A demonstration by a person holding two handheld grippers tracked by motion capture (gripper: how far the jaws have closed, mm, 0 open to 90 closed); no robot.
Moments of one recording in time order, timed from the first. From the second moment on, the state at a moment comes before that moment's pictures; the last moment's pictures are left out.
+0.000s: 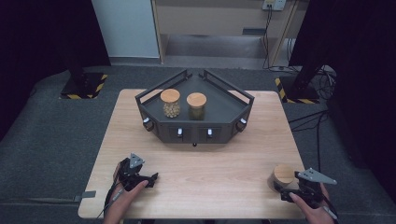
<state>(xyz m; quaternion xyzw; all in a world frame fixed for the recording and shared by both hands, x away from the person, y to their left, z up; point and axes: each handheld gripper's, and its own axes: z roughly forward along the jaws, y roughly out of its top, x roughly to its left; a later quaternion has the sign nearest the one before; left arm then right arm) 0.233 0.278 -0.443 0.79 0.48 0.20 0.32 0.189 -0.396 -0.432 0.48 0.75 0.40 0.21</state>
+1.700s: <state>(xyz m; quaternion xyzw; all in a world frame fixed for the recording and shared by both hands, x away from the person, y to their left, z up) 0.233 0.278 -0.443 0.79 0.48 0.20 0.32 0.184 -0.373 -0.442 0.47 0.74 0.41 0.26</state>
